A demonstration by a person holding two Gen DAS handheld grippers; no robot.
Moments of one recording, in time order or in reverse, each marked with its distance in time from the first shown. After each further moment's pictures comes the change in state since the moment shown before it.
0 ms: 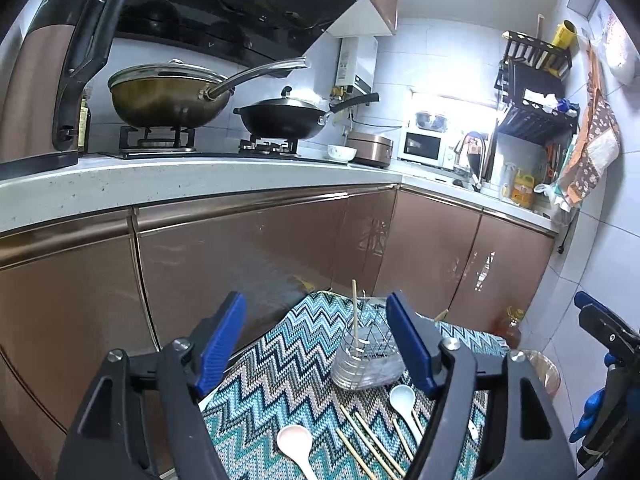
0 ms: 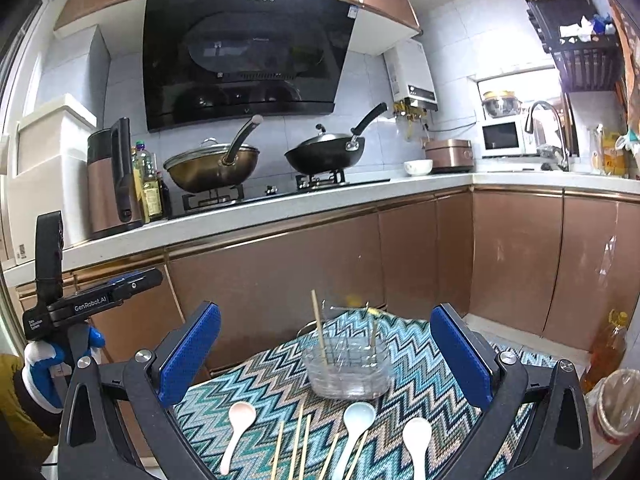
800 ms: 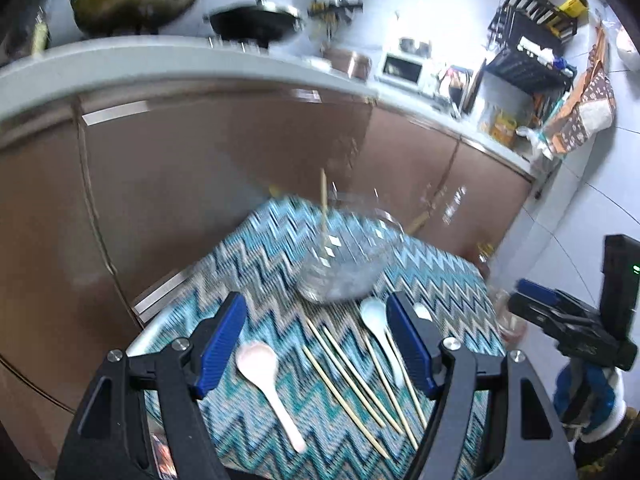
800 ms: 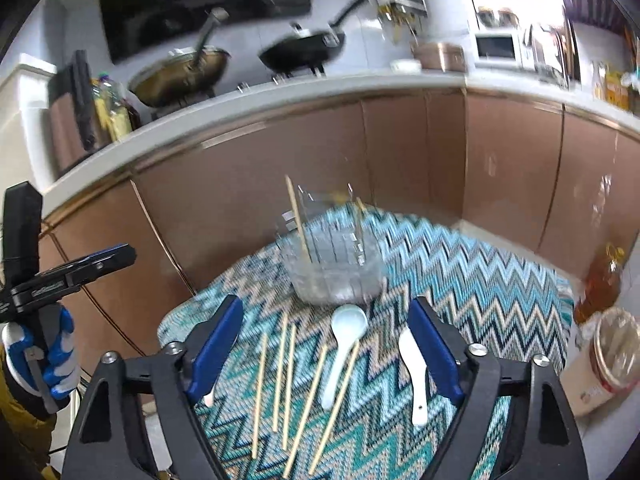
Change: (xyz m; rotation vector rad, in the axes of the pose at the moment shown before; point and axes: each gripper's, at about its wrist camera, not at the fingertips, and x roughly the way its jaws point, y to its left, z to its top) left arm 0.048 -0.004 -0.053 -0.041 0.345 -0.144; right arm 0.048 -0.026 -0.056 0.073 0.382 -0.057
